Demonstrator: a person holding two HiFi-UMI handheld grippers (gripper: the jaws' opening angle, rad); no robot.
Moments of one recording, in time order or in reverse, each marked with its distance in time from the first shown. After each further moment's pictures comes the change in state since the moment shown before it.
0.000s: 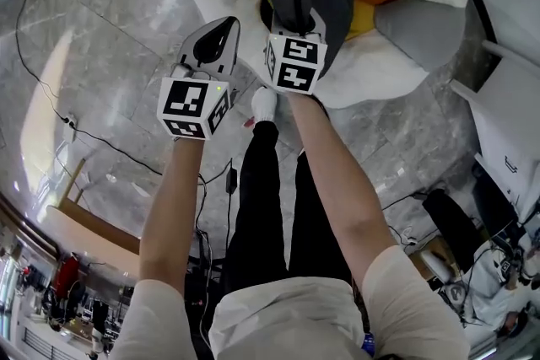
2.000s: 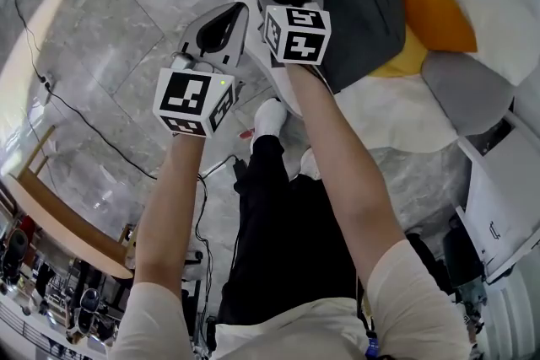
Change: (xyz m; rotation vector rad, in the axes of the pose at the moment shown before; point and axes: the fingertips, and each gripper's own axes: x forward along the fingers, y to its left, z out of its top) left arm 0.014 0.112 -0.114 -0.084 -0.100 0.180; right arm 0.154 0.129 -0.093 -0.083 0.045 0.375
